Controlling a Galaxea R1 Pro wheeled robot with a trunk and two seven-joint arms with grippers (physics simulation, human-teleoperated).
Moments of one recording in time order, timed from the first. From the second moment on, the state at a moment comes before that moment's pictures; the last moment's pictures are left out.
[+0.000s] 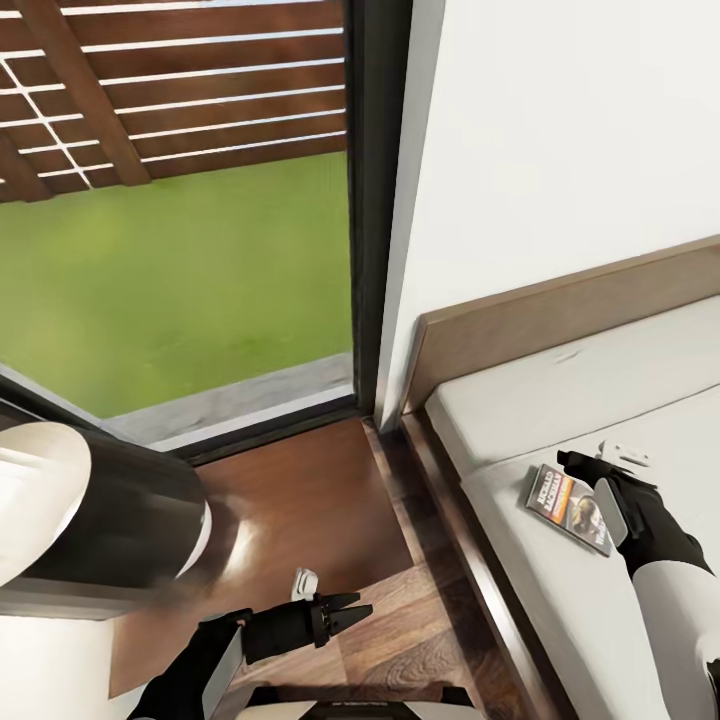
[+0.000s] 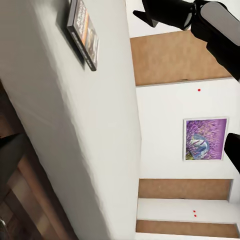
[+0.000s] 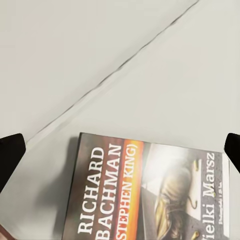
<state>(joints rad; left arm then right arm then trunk) -0.43 -0.06 -0.01 -0.66 0.21 0.31 -1.25 -0.81 -0.25 -0.31 -0.73 -0.13 0.35 -0.09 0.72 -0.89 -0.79</state>
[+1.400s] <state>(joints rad) -0.43 -0.06 -0.01 -0.66 0.21 0.31 -1.25 -0.81 -0.25 -0.32 -0.79 -0.13 0.35 -0.09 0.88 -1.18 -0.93</state>
